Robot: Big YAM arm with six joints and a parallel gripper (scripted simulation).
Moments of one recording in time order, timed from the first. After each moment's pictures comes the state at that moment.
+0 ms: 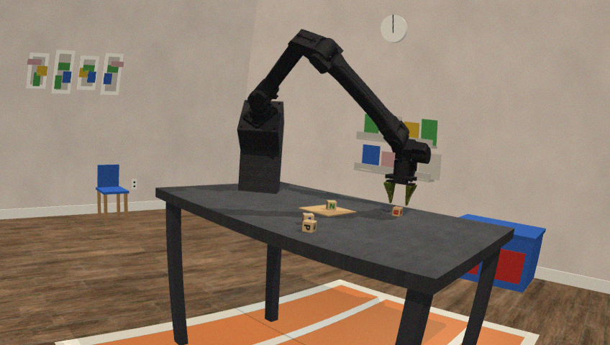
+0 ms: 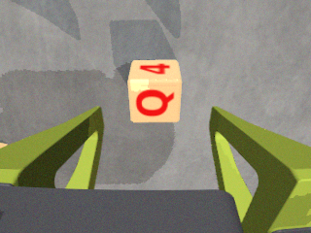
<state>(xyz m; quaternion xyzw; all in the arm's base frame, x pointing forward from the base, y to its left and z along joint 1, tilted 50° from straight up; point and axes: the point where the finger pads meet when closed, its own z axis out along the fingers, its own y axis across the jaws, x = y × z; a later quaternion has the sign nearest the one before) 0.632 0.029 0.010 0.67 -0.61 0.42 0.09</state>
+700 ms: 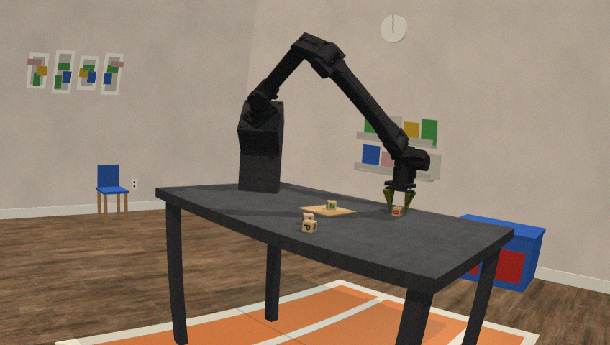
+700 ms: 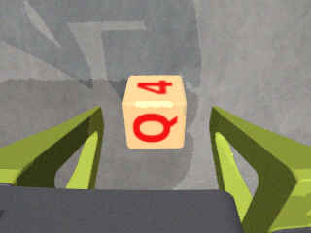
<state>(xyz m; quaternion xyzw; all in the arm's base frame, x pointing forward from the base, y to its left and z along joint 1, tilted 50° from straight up) 0.643 0.013 -0.005 0.67 -0.61 0.42 0.08</state>
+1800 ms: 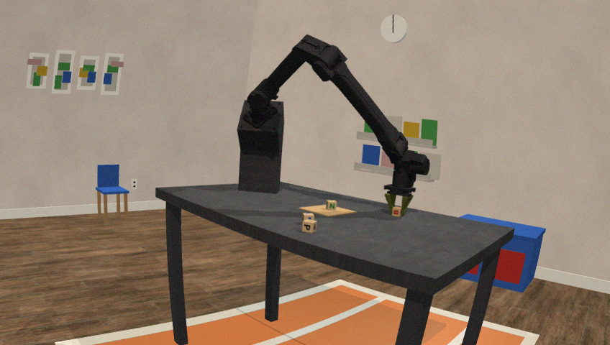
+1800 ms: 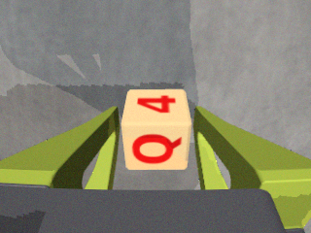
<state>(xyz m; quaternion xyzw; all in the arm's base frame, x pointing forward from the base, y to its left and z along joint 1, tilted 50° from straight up) 0.648 0.005 -0.015 0.67 -0.61 0.42 0.09</state>
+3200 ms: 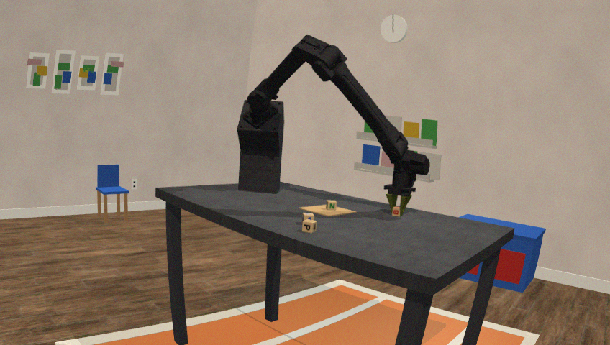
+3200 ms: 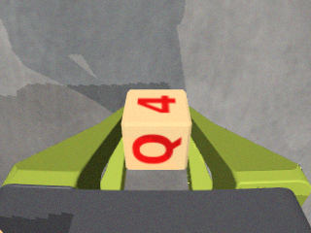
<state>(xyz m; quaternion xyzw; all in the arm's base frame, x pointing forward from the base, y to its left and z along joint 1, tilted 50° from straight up) 0.648 0.005 -0.015 0.67 -0.61 0.42 0.09</state>
